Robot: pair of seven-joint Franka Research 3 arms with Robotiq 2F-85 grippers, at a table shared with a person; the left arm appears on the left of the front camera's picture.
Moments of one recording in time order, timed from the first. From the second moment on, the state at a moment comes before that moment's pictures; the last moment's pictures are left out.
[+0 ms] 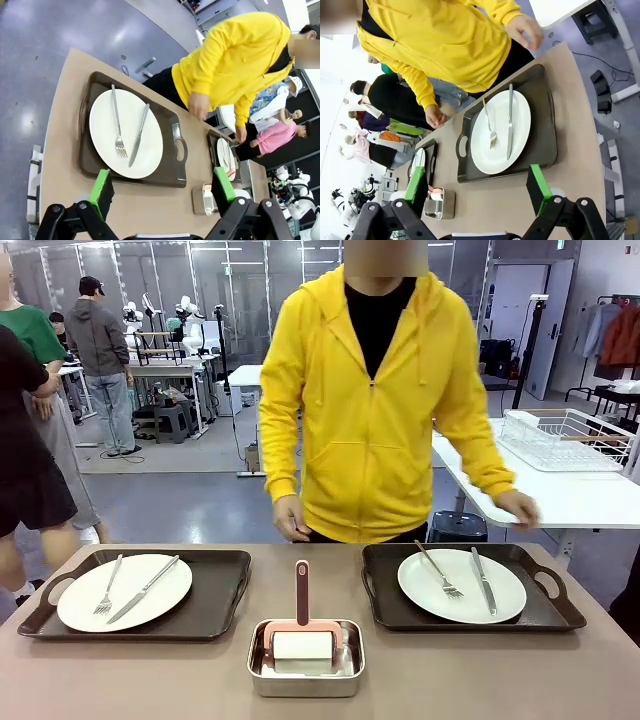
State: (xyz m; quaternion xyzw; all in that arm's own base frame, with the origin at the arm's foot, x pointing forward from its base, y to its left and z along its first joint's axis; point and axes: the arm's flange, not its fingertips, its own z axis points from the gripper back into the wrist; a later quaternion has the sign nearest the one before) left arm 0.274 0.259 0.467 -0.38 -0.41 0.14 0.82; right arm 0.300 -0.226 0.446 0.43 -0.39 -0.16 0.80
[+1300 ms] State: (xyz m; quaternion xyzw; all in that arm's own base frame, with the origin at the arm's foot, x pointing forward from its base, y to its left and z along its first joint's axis) left arm 0.273 0.259 0.467 -0.38 -0.40 0.14 0.82; right arm 0.309 -0.213 0.457 0.43 -0.39 -0.13 0.80
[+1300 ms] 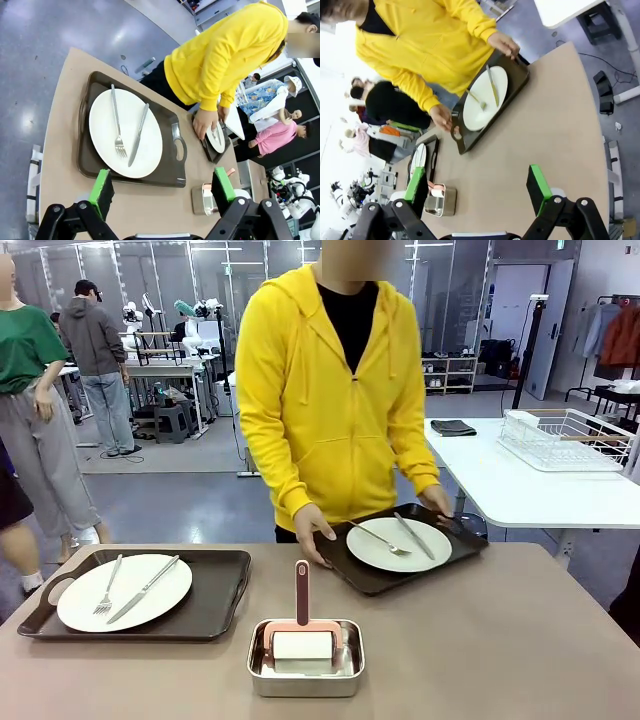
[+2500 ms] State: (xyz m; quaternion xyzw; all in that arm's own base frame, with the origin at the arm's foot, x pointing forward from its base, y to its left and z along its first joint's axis) left arm 0.273 0.259 0.467 -0.38 -0.40 0.14 0.82; right arm 0.490 0.176 0.520 0.25 -0.22 0.38 0.86
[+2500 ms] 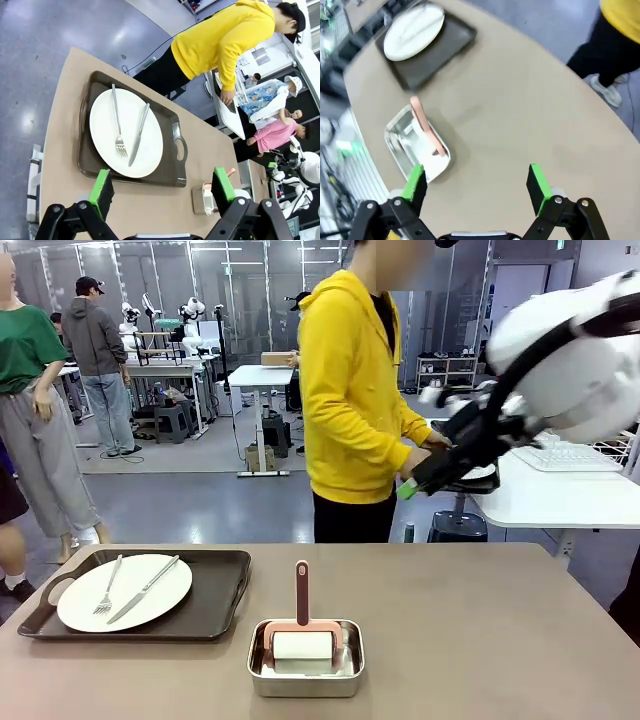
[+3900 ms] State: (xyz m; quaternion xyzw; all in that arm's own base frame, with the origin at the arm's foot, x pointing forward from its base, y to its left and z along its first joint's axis) left arm 0.273 0.260 0.466 -0.38 -0.40 0.14 0.82; right arm 0.496 0.414 0.422 0.14 0.03 0.66 0.73
